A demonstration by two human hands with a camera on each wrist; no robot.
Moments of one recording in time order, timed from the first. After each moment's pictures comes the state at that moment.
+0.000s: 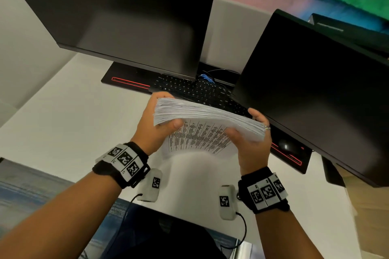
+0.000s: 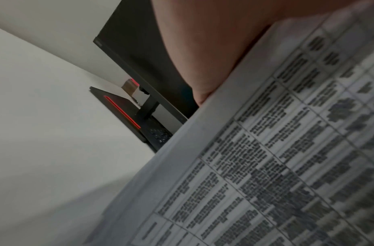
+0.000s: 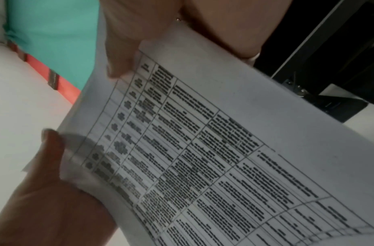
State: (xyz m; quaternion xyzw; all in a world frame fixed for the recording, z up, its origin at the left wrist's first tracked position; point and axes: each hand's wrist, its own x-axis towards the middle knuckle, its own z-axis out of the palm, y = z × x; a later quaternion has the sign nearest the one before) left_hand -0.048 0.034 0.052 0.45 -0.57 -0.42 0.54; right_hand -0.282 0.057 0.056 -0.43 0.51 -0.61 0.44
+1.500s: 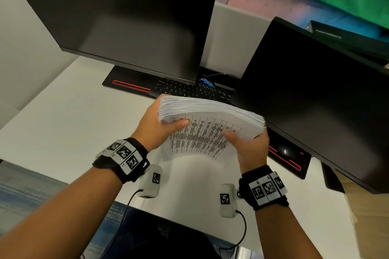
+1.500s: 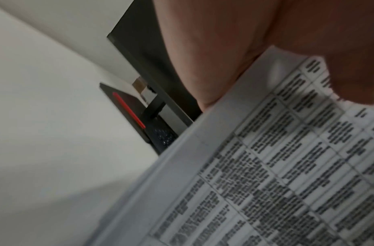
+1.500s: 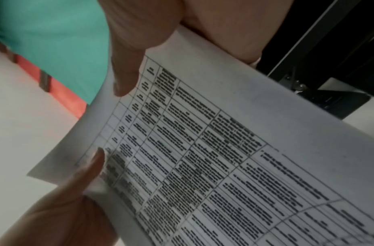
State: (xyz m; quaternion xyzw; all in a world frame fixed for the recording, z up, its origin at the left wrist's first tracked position) left_hand -0.047 0.022 0.057 0.52 -0.58 -0.42 0.45; right_hand -0.285 0.045 0.056 -0.37 0.54 -0.57 0.50
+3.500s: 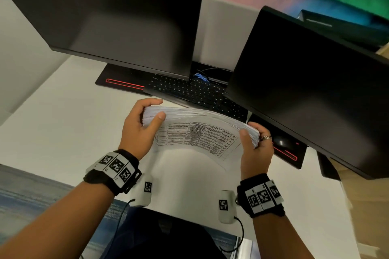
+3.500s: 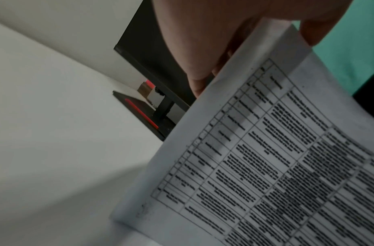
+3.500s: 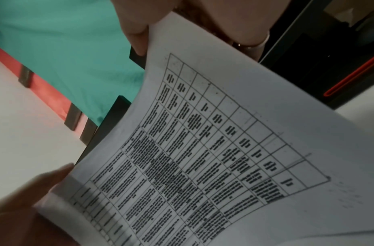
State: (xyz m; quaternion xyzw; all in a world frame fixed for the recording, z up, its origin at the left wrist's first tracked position) left_hand -0.040 0.047 0.037 0.56 -0.55 -0.32 0.53; right_hand -0.302 0.070 0.030 -0.37 0.61 -0.60 0.36
